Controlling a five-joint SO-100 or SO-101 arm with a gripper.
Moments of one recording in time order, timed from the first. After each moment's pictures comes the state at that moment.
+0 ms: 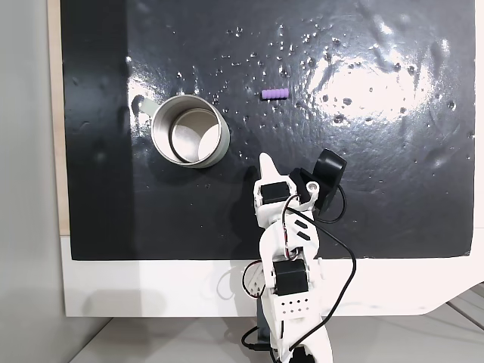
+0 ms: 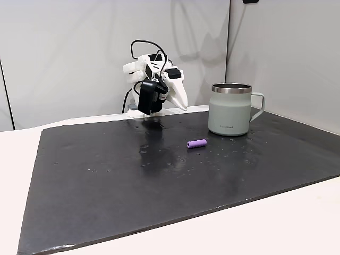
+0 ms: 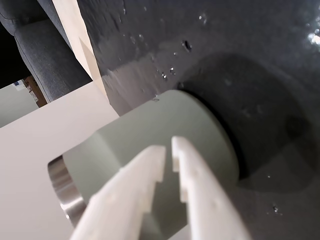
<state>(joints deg) -9.8 190.1 179.6 42.9 0.9</state>
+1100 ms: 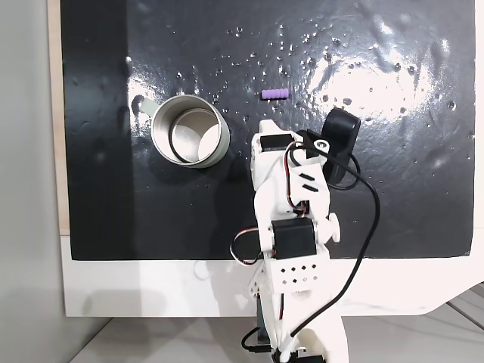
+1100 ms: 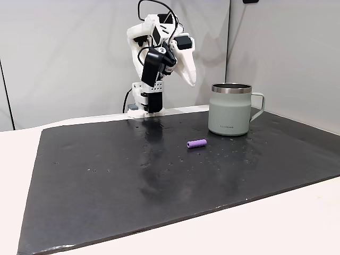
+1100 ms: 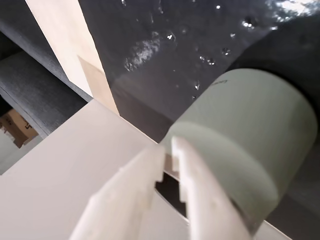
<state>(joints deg) -10.5 131.2 122.2 53.3 5.6</state>
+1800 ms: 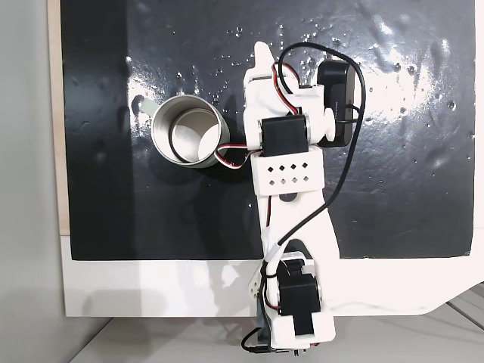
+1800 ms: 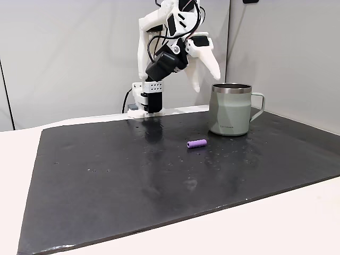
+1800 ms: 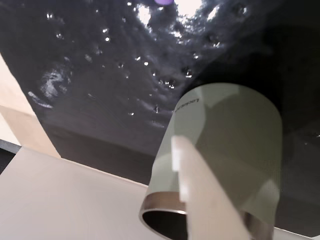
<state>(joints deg) -9.7 89.8 76.9 80.8 1.2</state>
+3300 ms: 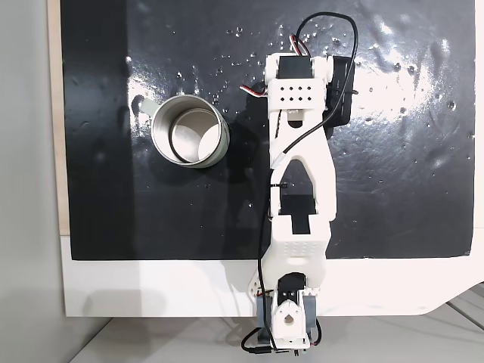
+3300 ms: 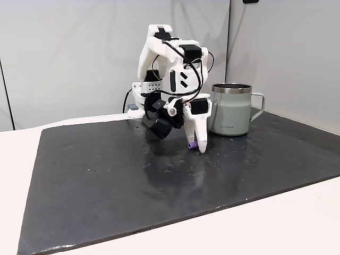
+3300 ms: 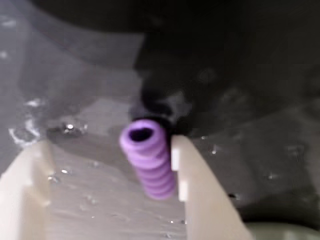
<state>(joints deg) -3.9 53.2 61.4 72.0 2.5</state>
